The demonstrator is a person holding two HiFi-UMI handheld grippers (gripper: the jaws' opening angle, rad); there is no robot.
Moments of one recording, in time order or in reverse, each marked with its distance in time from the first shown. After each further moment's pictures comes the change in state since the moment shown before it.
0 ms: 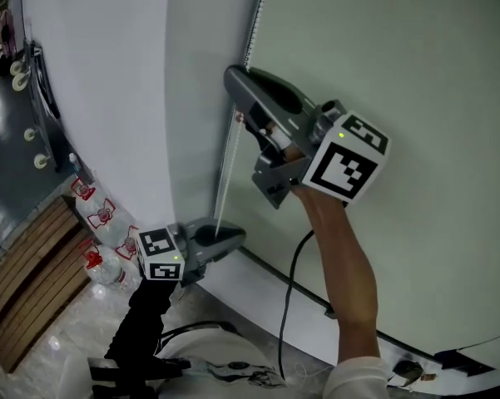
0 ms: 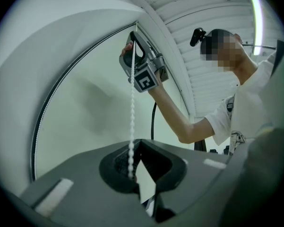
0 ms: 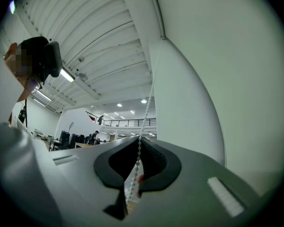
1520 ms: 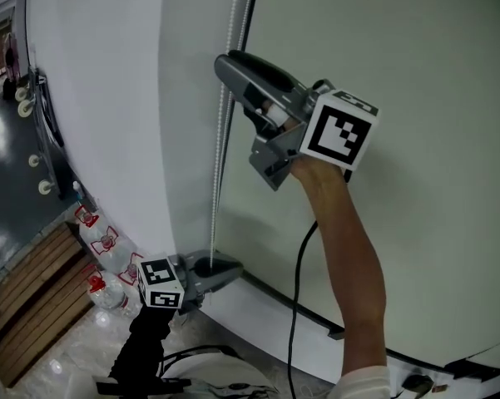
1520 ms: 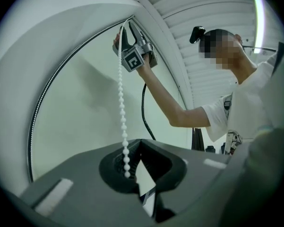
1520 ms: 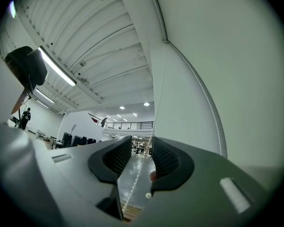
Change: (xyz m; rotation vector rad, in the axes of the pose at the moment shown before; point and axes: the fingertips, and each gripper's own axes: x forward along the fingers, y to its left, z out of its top) left arm 0.000 -0.021 -0.007 0.017 0.053 -0.025; right arm 0.023 -0.015 0.060 -0.023 -0.011 0.042
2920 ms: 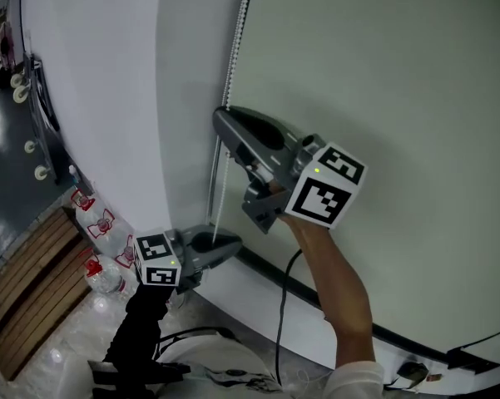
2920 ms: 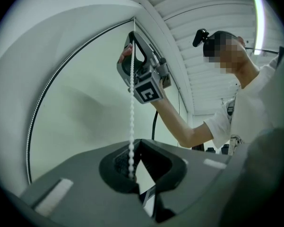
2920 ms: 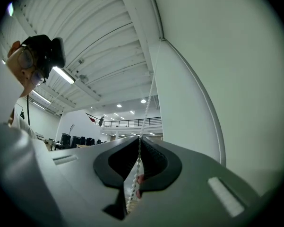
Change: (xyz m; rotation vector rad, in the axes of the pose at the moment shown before) left arm 0.001 0.003 0.009 -0.019 -0.019 0.006; right arm -0.045 0.042 -0.088 0.056 0.019 -0.047
